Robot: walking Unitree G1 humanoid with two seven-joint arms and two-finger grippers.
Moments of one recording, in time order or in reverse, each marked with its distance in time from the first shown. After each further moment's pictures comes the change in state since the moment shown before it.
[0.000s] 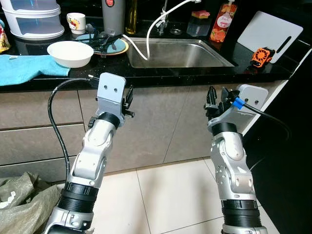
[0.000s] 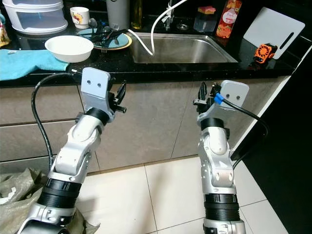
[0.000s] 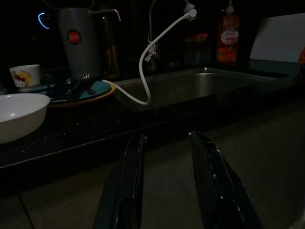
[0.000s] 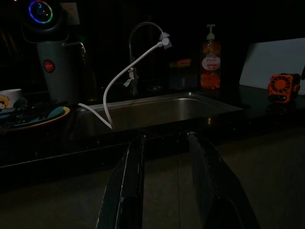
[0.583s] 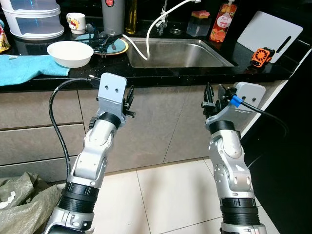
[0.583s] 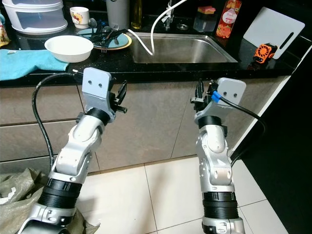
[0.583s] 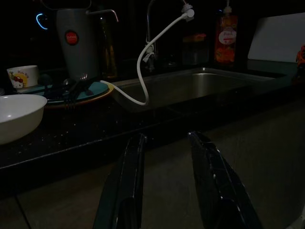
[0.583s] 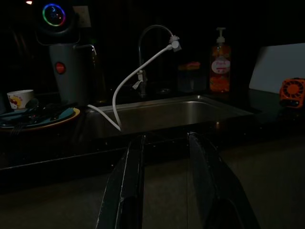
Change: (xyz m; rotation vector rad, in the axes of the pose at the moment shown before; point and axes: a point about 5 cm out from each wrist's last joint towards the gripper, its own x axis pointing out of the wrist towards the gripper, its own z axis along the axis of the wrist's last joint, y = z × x) left arm 0.000 -0.003 0.000 -0.002 -0.002 -0.007; right arm 0.002 0.008 0.002 0.007 -0.008 0.034
